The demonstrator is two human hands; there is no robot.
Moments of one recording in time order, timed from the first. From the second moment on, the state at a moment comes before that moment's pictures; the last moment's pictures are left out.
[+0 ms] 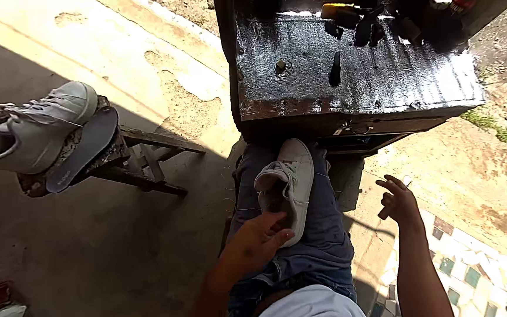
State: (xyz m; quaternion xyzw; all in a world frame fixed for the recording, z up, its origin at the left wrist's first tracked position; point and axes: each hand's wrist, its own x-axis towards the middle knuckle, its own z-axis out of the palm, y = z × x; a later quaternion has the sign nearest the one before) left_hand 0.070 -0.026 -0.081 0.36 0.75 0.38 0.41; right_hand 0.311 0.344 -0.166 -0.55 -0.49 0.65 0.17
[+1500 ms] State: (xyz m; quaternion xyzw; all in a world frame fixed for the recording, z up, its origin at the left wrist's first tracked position) left_hand 0.018 0.049 -0.150 0.01 0.44 0.63 0.64; right_hand 0.195 0.270 -0.103 -0.20 -0.89 0.38 -0.16
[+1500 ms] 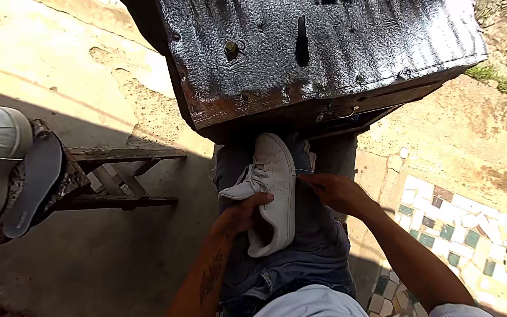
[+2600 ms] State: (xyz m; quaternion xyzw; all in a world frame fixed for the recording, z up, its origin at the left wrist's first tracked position) left_hand 0.028 -0.065 -0.140 0.28 0.82 0.46 0.21; right_hand 0.129 0.269 -0.044 -0.02 -0.98 0.20 -0.02
